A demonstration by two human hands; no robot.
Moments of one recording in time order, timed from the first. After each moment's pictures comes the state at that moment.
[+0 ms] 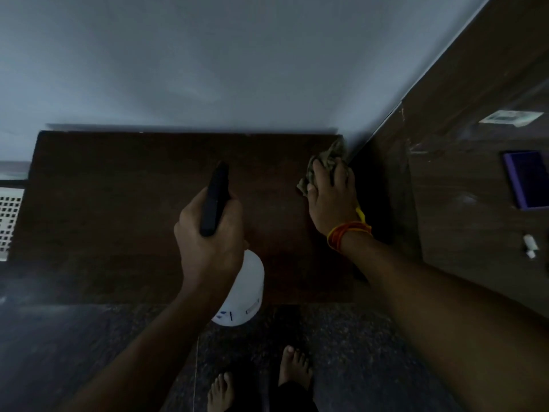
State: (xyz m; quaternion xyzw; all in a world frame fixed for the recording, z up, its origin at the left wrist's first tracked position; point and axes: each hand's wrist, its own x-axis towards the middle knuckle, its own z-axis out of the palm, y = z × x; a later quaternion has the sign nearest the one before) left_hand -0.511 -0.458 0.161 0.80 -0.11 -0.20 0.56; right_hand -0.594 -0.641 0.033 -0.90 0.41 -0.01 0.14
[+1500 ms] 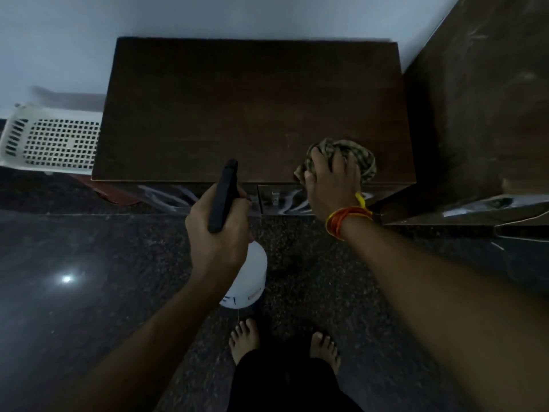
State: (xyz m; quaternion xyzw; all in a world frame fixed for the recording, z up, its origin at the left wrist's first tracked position) left_hand -0.564 -0.219 0.125 0.77 -0.17 -0.21 0.58; right_hand -0.633 -0.406 0.043 -0.89 0.42 0.04 0.18
